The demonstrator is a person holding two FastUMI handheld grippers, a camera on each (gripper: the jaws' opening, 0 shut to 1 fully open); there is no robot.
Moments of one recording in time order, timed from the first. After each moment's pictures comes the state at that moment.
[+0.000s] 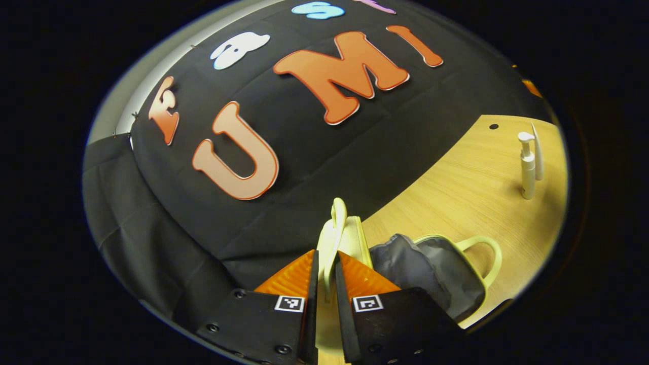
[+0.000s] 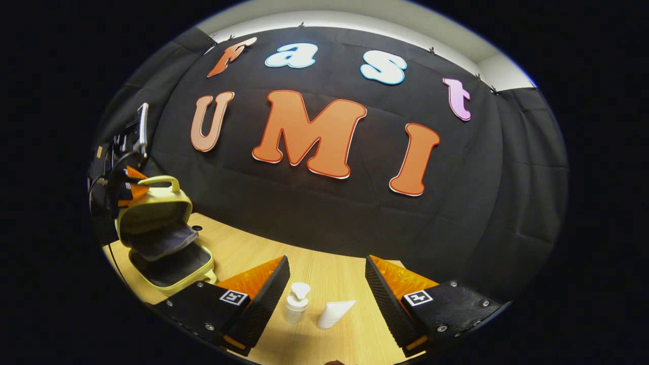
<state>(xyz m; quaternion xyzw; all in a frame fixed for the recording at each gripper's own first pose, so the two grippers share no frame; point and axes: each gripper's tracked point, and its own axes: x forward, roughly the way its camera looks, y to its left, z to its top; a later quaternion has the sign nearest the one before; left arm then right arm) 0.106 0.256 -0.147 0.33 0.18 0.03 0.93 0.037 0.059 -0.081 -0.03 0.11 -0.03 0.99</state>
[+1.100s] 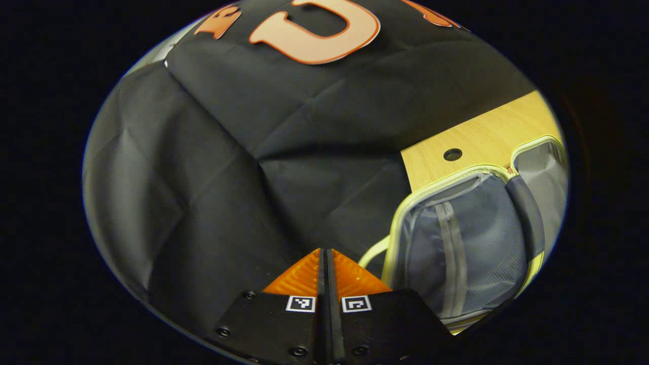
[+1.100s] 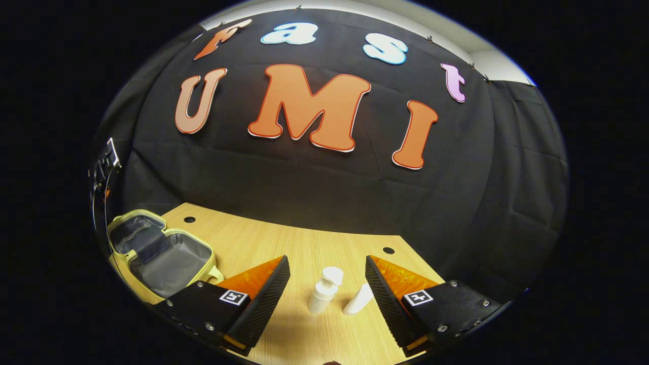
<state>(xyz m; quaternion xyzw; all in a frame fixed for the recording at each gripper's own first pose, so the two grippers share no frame) 0.112 0.595 -0.318 0.24 0.34 0.20 0.89 0.044 0.115 -0.113 -0.02 0.18 -0.09 0.98</state>
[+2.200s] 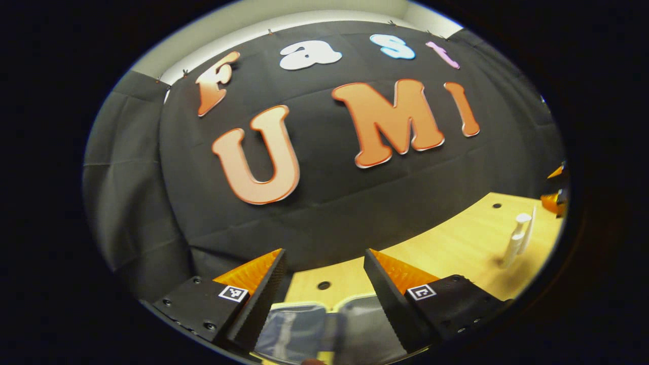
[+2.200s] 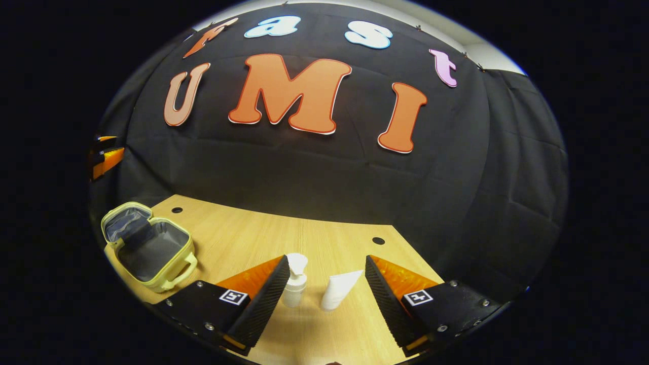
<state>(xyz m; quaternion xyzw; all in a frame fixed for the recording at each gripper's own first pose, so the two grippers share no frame) 0.153 0.230 -0.123 0.13 0.08 -0.02 0.99 0.038 0.040 -0.153 -0.01 0.21 -0.10 0.97</state>
